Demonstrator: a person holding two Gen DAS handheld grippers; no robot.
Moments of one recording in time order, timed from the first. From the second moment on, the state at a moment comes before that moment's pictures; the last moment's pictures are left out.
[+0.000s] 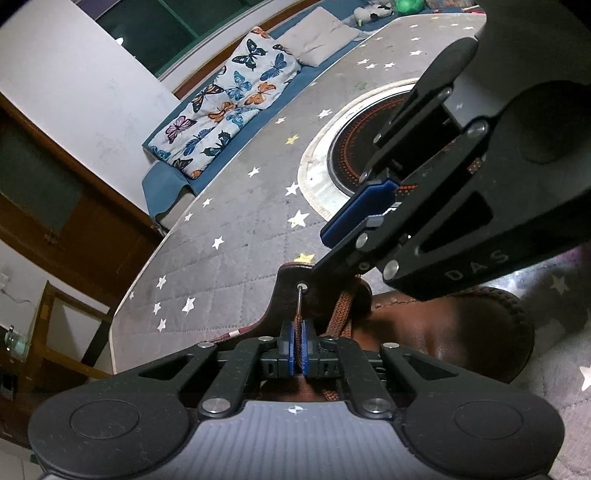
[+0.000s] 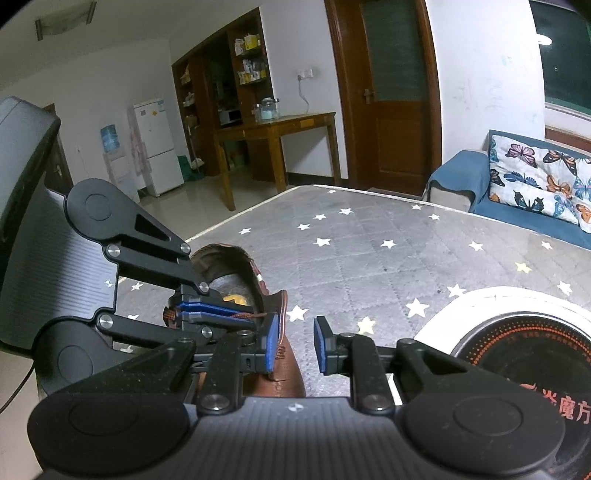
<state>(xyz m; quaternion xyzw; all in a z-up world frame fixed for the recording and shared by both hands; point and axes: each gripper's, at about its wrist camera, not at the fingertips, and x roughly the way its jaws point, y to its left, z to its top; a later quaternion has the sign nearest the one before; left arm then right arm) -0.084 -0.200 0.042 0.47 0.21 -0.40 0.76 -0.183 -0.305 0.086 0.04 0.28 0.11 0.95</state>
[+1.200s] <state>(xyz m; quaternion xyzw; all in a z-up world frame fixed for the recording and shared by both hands) -0.081 -0.198 0.032 0.48 0.17 -0.42 0.75 -0.166 -0.252 0.086 -0.35 0.27 0.28 0.85</state>
